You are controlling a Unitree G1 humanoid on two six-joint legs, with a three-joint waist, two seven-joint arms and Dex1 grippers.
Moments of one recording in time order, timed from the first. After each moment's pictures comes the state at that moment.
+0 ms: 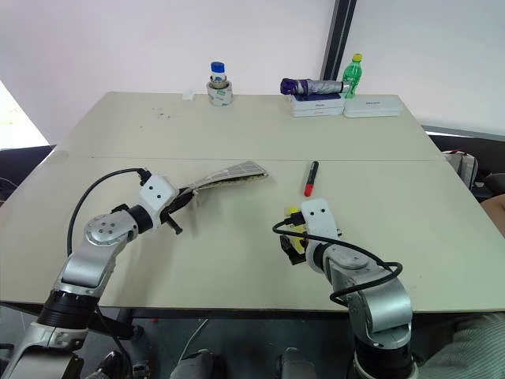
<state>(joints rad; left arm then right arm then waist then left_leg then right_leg) -0.40 0.51 -0.03 -0.01 -0.03 0.21 -0.61 -0.30 -0.22 0.00 -0.69 0.17 1.50 0.15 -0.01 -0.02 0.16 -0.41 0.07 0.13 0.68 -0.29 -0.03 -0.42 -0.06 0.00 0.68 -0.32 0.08</state>
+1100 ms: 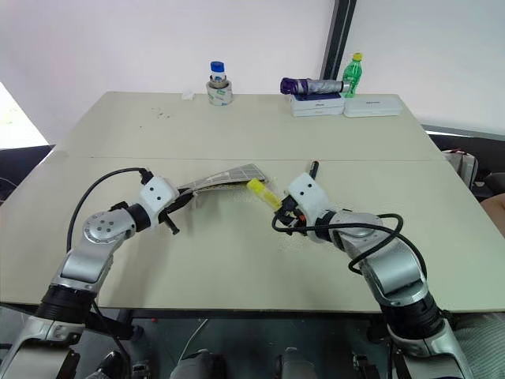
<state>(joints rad) -0.43 0.55 -0.05 0.08 -0.01 0.10 -0.65 -0.47 -0.53 0.13 -0.47 0.28 1.05 0.53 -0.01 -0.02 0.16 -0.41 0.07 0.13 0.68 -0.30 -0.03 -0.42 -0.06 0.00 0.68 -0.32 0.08</state>
